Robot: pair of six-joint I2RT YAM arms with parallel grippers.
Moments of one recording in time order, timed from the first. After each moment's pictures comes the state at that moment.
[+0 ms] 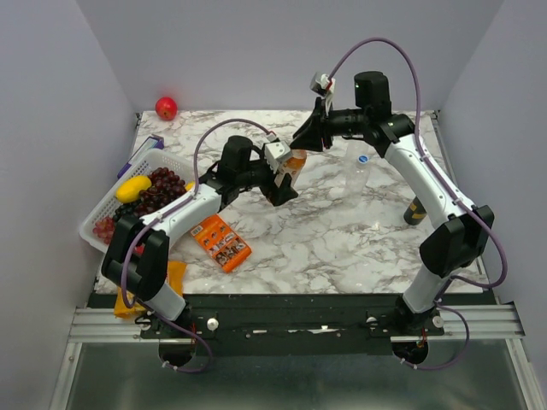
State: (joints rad) left arm -0.51 1.57 1.09 0.04 0.62 0.16; right arm 0.40 1.73 1.79 -0.49 -0.96 -0.22
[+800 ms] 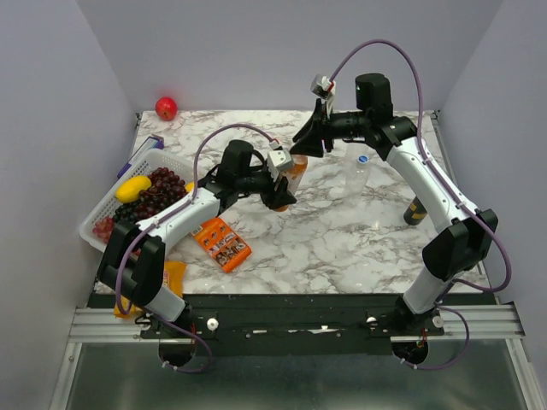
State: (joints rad) left arm -0.53 1.53 1.06 -0.02 0.73 0.20; right arm 0.41 1.70 1.76 -0.49 -0.99 -0.19
